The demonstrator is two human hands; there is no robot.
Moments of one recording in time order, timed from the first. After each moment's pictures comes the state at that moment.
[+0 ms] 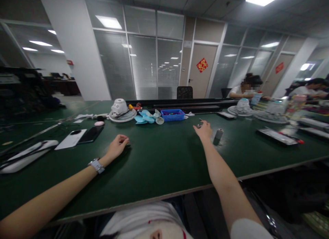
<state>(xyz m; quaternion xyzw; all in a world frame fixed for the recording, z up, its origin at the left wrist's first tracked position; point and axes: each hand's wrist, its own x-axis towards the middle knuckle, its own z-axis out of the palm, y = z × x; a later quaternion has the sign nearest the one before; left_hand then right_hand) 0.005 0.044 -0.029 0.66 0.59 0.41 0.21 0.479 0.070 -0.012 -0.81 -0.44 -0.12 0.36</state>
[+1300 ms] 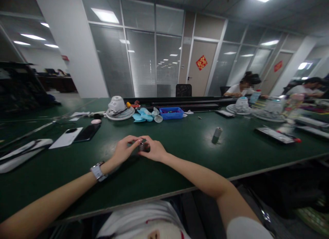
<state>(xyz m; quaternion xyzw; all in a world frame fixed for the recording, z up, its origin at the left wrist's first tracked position) 0.055 0.000 -0.009 0.77 0.41 0.45 0.18 0.249 -0.005 -0.024 -0.39 -0.83 0.20 0.35</state>
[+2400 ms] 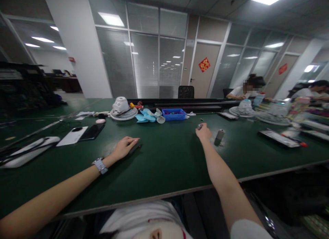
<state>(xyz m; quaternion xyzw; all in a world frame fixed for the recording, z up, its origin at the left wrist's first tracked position) 0.020 0.038 -0.036 0.79 0.48 0.35 0.14 0.472 0.067 -0.013 -0.86 -0.42 -0.02 0.30</state>
